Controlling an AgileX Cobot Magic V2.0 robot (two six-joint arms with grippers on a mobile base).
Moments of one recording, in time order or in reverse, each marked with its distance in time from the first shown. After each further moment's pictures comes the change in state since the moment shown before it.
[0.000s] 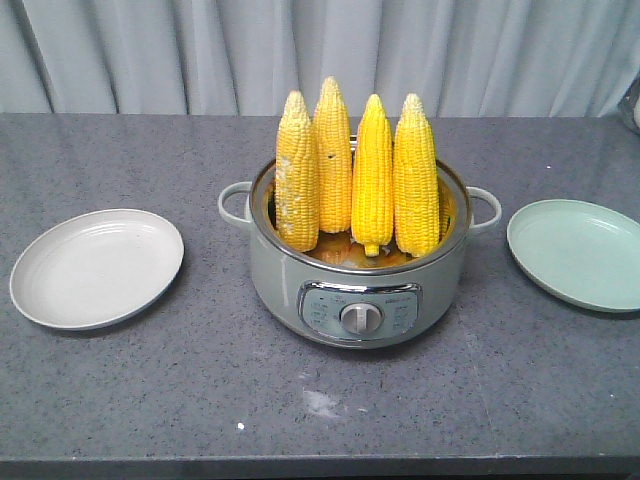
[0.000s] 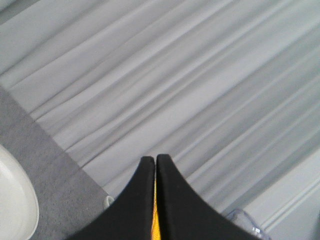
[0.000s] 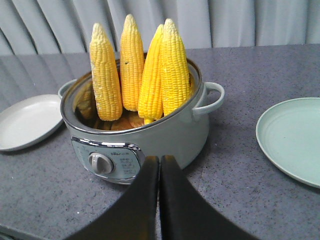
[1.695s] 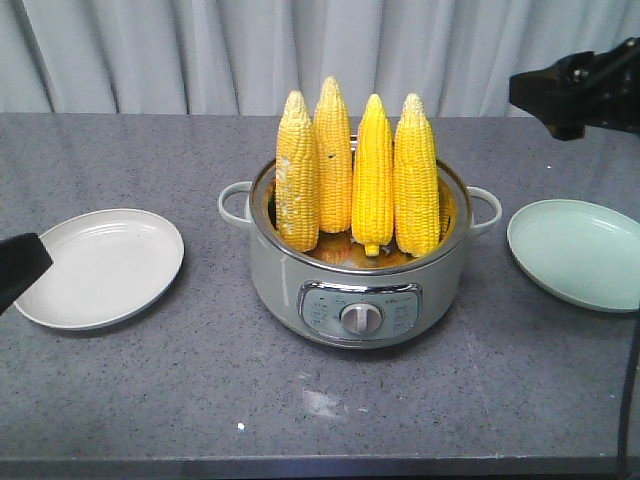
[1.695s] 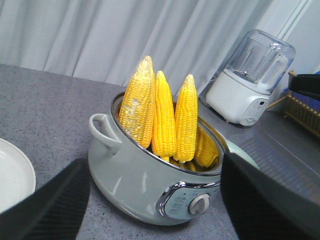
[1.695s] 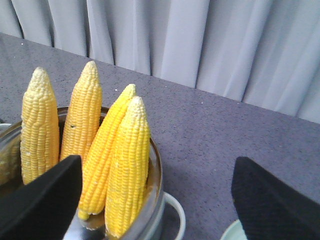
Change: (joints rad) left arm 0.000 0.593 -0.337 -0.105 0.462 0.625; right arm 0.000 0.740 -0.504 0.104 -0.161 -0.384
